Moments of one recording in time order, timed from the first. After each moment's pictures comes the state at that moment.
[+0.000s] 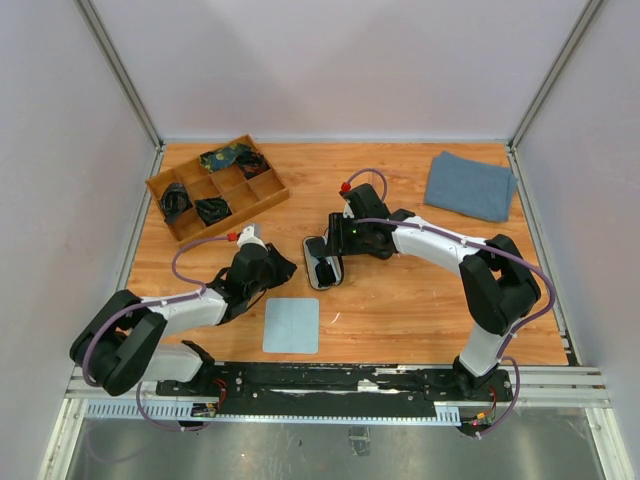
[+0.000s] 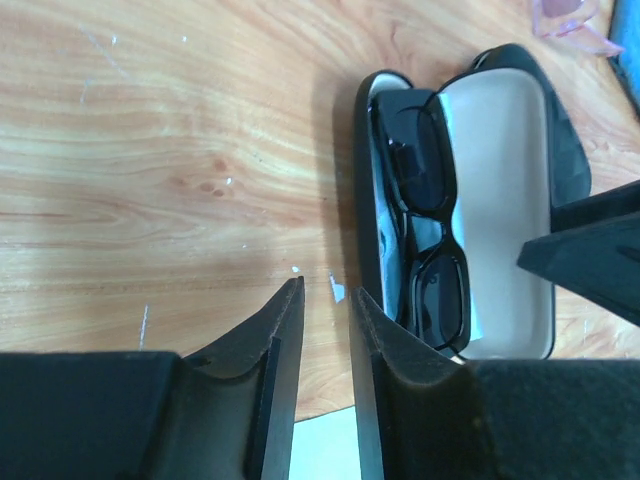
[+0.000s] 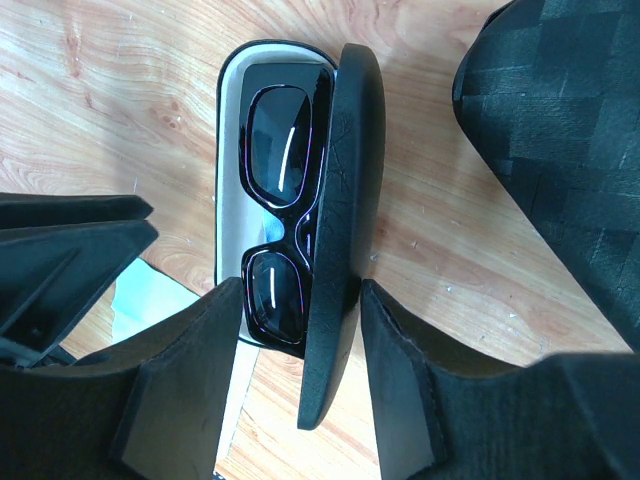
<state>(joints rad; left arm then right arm) -0.61 1.26 0.36 0.38 -0.19 -0.86 0.66 1.74 1.17 -0.30 -0.21 0.51</state>
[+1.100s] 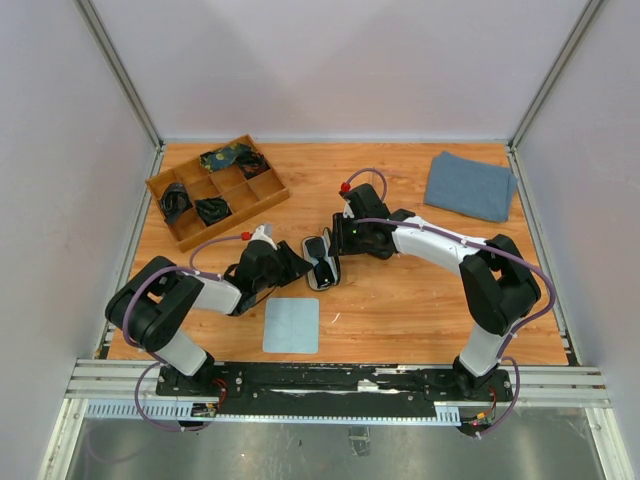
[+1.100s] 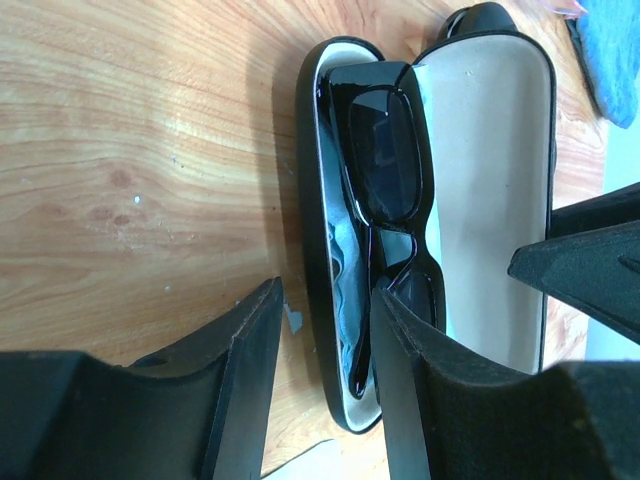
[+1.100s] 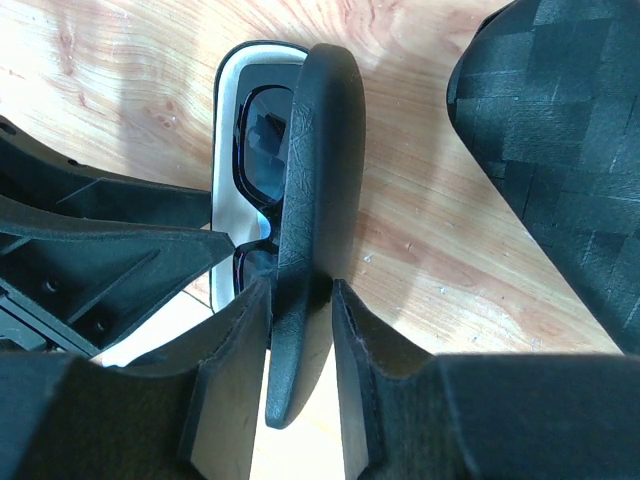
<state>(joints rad) -0.56 1.56 0.38 0.68 0.04 -0.95 0.66 1.74 1.17 -0.31 -0.20 0.49</state>
